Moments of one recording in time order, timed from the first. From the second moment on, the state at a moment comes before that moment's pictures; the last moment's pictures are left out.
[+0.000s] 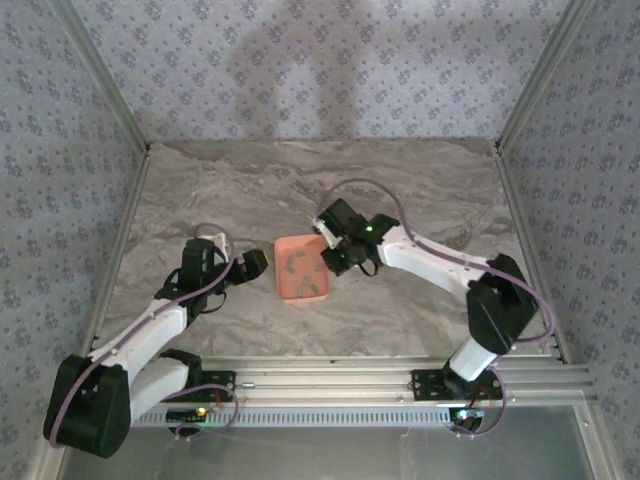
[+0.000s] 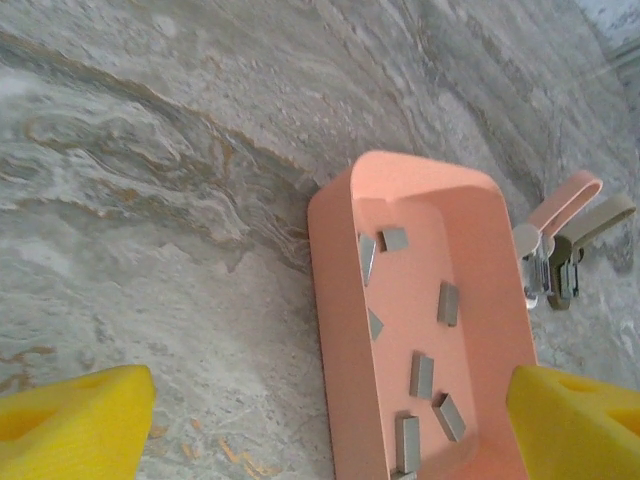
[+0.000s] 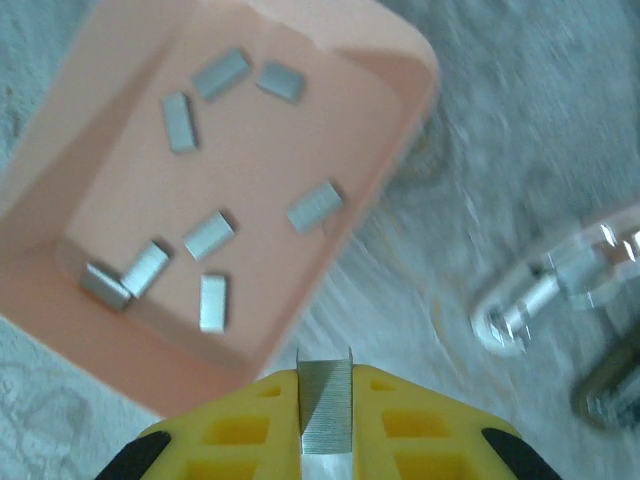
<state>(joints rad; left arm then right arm) -0.31 1.02 0.39 -0.02 0.30 -0.64 0.79 1.59 1.21 -0.73 0.02 0.15</state>
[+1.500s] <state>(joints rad) -0.43 1.21 0.51 0.02 0.27 -0.61 0.60 1.52 0.90 -0.92 -0.02 0.53</state>
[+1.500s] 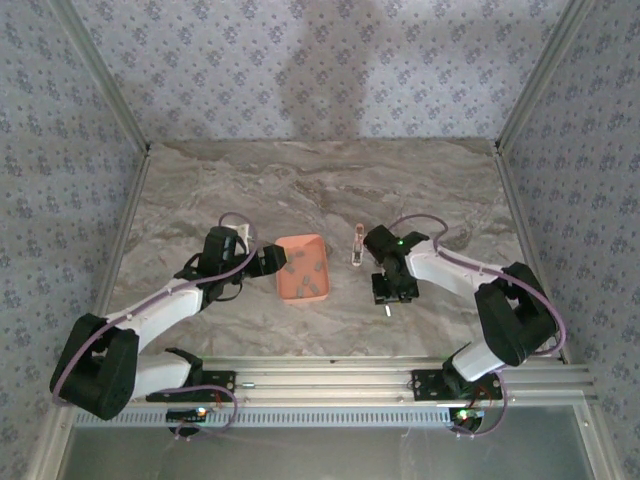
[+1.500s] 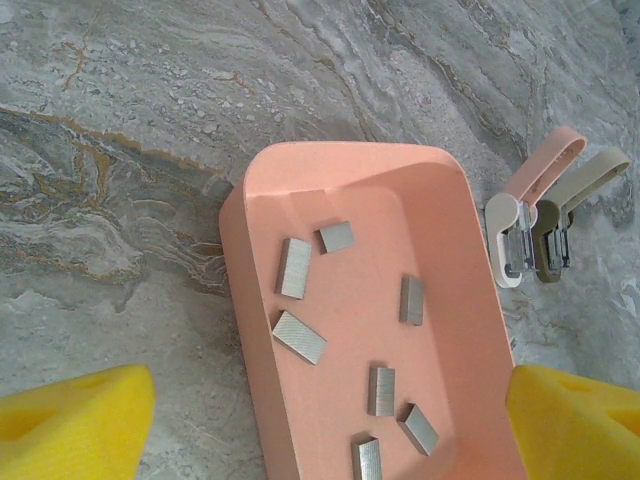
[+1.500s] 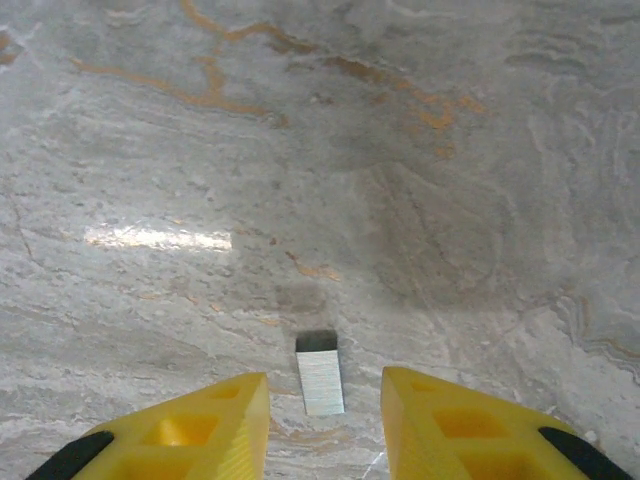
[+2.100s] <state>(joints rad) -0.43 1.20 0.51 0.01 0.27 -0.61 0.60 1.63 0.92 -0.92 -0.05 0.50</state>
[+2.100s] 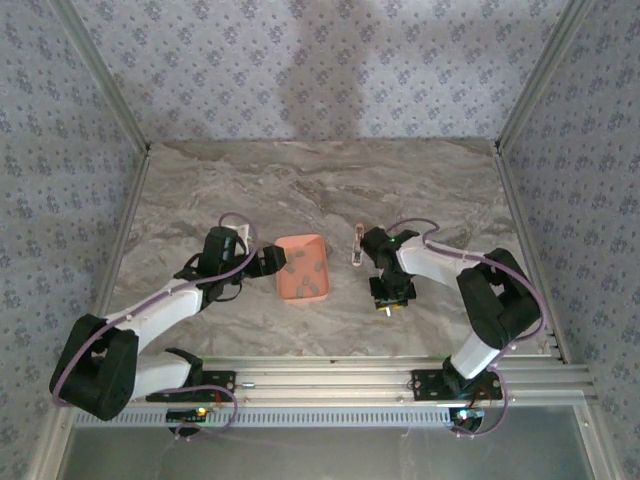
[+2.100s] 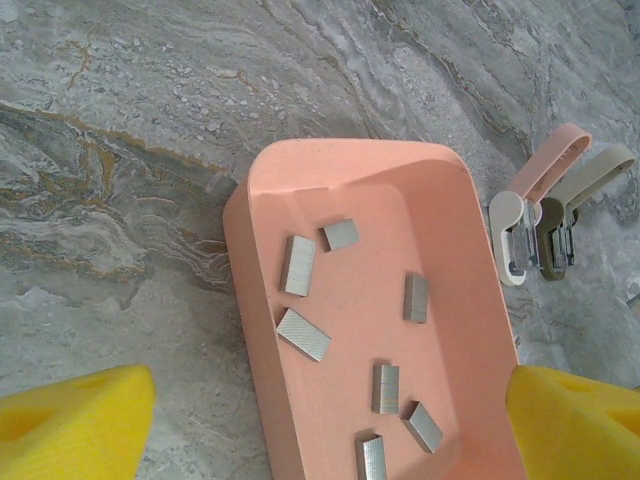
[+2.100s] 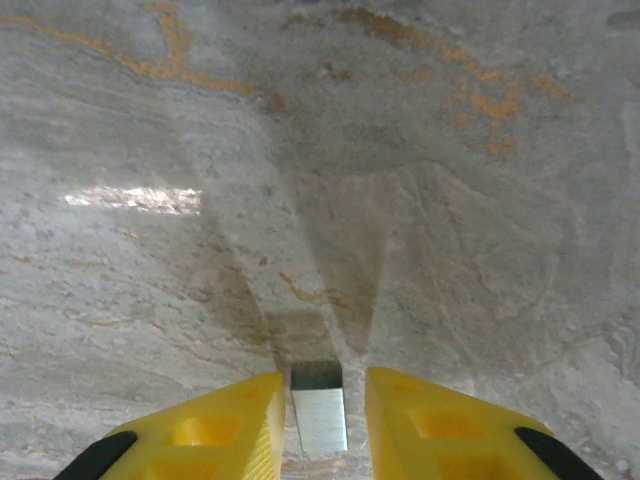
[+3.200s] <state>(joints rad) -0.43 1.17 0.51 0.01 0.23 -0.60 0.61 1.45 0.83 -0.78 -0.01 0.56</state>
